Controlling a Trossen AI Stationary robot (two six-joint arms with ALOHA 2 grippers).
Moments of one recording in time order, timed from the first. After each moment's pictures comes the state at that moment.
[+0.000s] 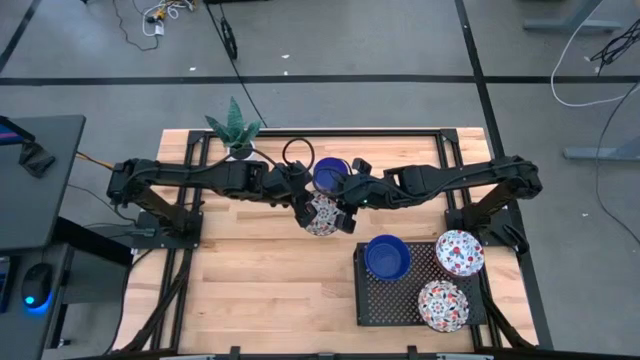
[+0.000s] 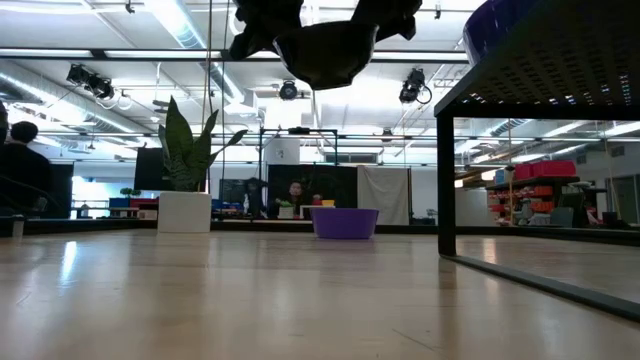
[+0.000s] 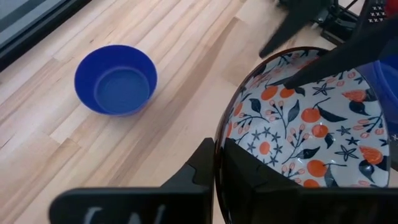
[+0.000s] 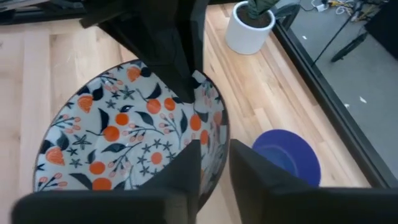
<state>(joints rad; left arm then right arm) -0.04 1.54 1.43 -0.70 -0.25 -0.54 0.10 1.58 1.48 -0.69 0.37 0.20</state>
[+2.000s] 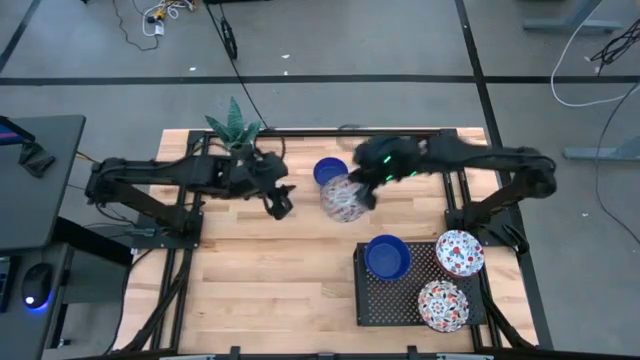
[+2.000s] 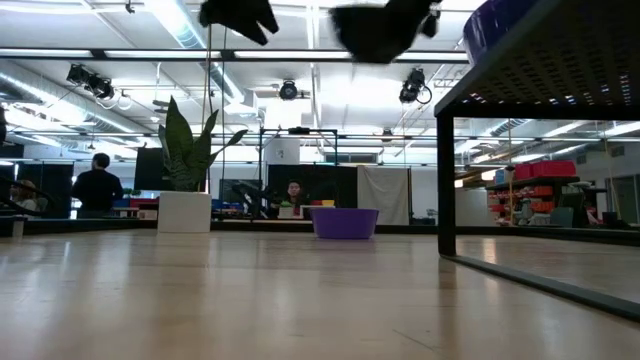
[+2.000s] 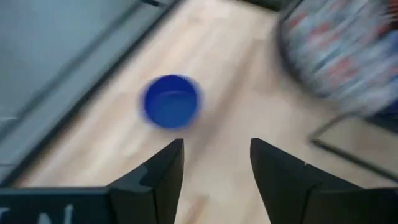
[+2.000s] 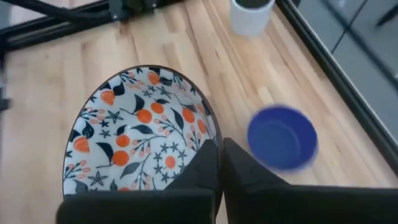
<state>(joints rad) -0.06 1.37 1.41 -0.82 -0.41 -0.40 -0.07 1.46 1.52 -0.85 0.10 0.21</state>
